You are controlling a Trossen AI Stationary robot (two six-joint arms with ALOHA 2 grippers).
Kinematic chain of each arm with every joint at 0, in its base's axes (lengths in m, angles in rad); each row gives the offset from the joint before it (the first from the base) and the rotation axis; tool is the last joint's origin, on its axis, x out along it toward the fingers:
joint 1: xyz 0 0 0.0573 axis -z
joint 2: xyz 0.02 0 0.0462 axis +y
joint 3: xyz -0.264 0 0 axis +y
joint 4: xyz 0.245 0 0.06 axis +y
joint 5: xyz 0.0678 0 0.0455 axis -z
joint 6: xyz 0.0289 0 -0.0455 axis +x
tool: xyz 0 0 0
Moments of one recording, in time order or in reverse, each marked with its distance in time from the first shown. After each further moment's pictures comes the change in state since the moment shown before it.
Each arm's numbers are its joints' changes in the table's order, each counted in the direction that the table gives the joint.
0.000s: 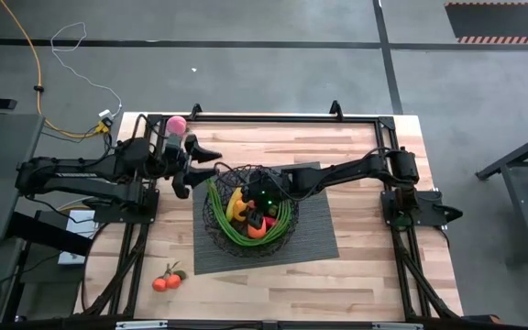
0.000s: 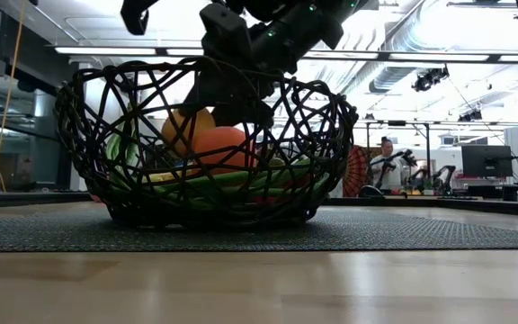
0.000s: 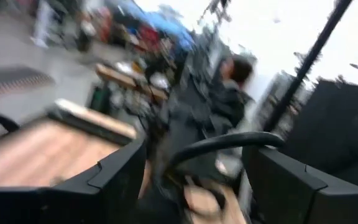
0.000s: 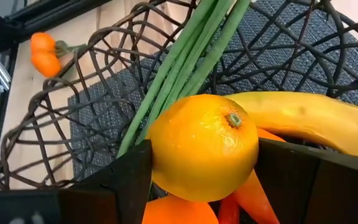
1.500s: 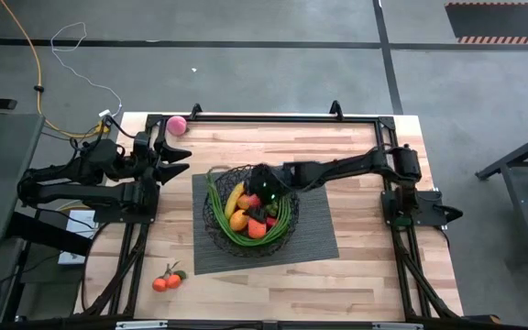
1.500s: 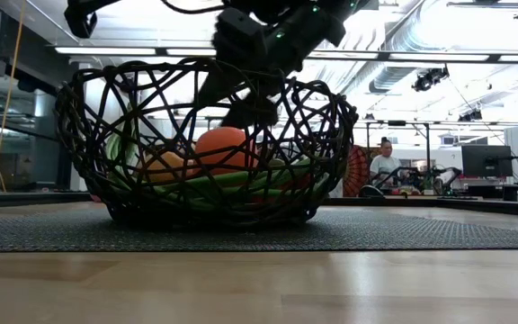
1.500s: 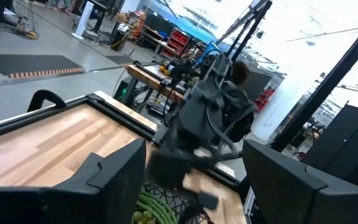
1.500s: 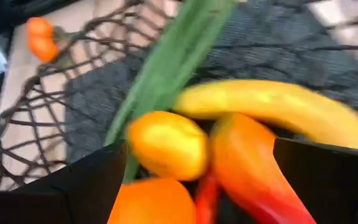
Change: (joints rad) left arm -0.002 -0.359 0.000 0.410 -0.132 -0.115; right arm 0.052 -0.041 0.002 0.078 -0.054 -0.082
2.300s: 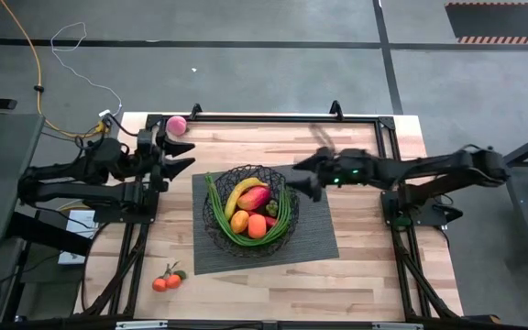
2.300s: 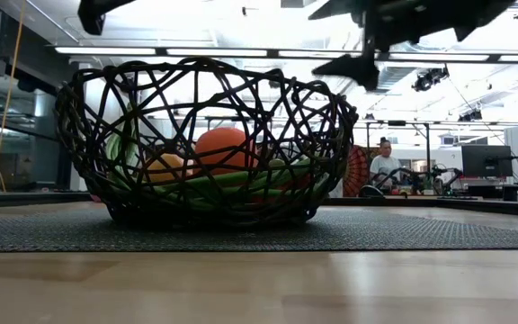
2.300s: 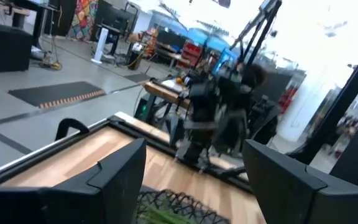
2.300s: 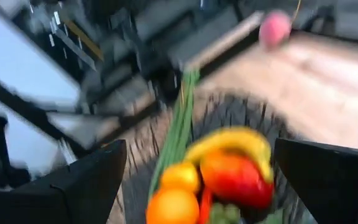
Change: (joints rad) left arm 0.000 0.076 0.000 -0.101 -0.075 0.144; right arm 0.050 -0.792 0.794 -0.570 0.159 0.289
